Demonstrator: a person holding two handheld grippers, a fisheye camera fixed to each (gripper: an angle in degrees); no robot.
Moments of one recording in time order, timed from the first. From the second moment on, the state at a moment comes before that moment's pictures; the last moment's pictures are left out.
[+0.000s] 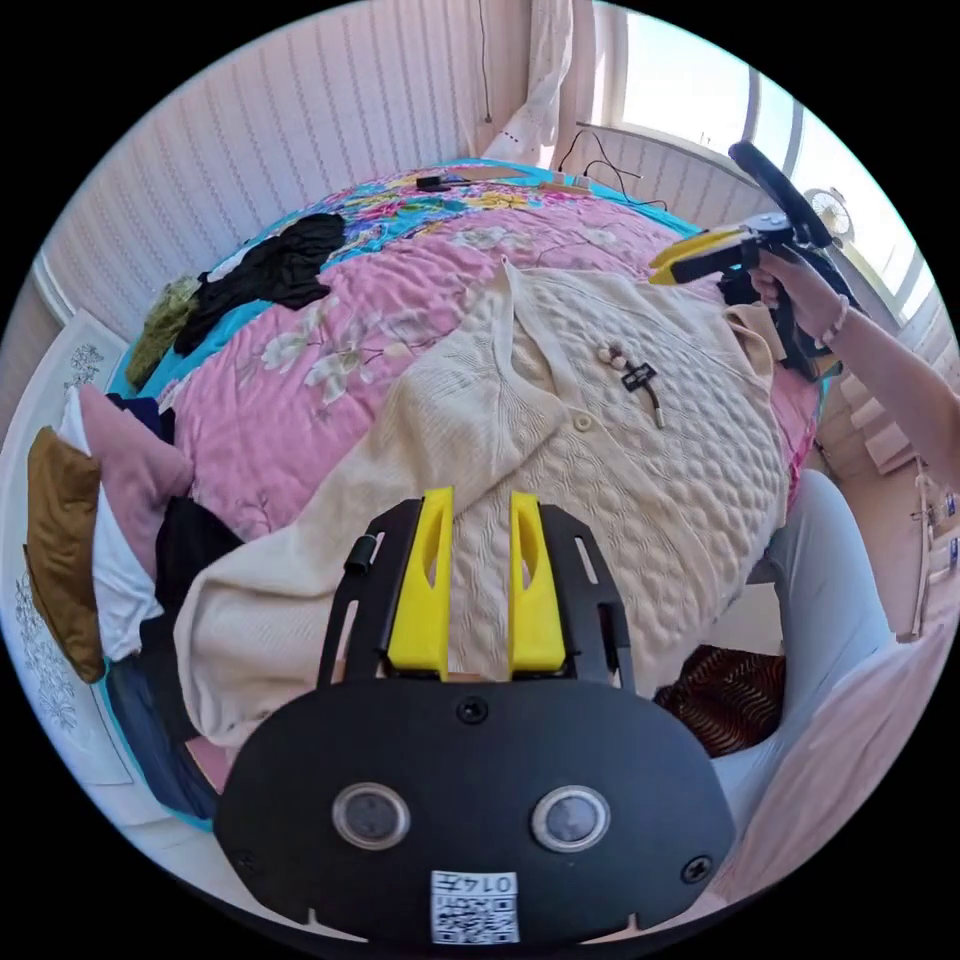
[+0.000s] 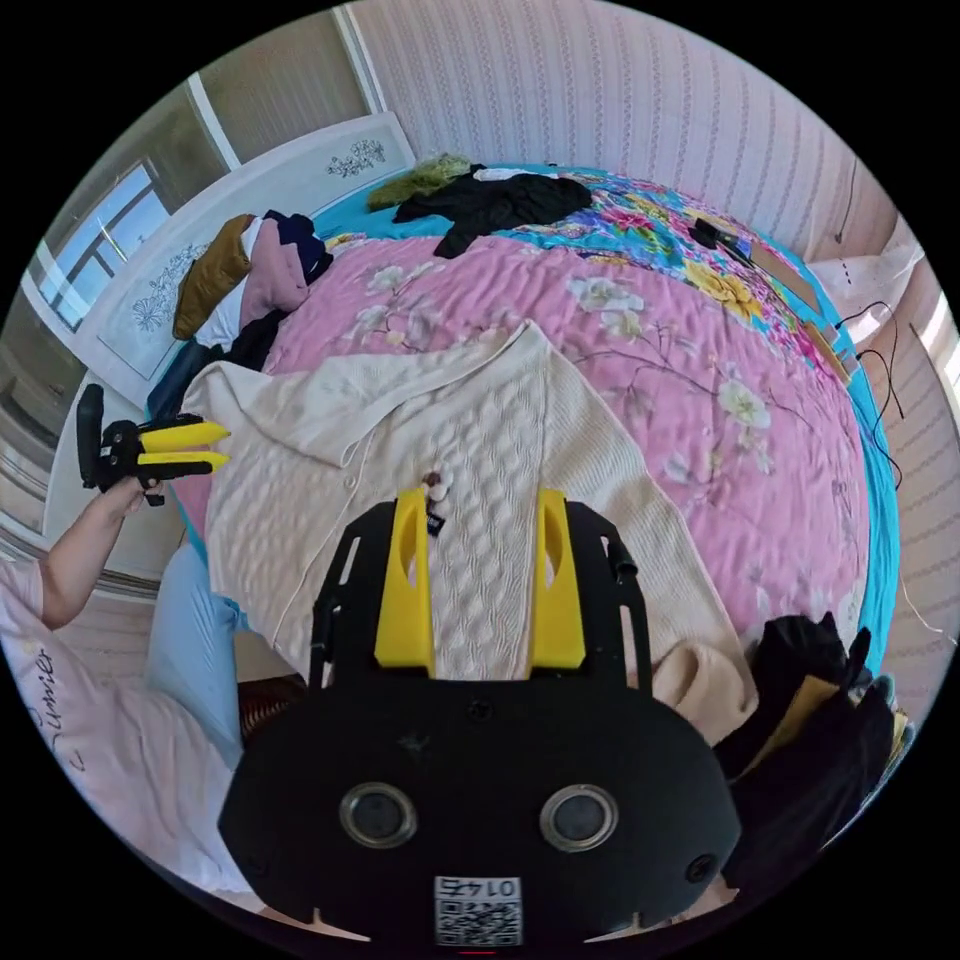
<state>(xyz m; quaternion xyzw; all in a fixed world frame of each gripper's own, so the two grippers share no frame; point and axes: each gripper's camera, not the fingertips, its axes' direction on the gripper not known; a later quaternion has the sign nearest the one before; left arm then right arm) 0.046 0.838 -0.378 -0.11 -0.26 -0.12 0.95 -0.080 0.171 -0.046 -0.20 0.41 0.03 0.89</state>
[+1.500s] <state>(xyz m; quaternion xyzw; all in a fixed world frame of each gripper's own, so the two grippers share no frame) 0.225 0.831 -0.243 -0.18 -0.18 -0.15 0.95 -0.224 0.383 0.181 -0.34 0.33 -0.06 0.88</state>
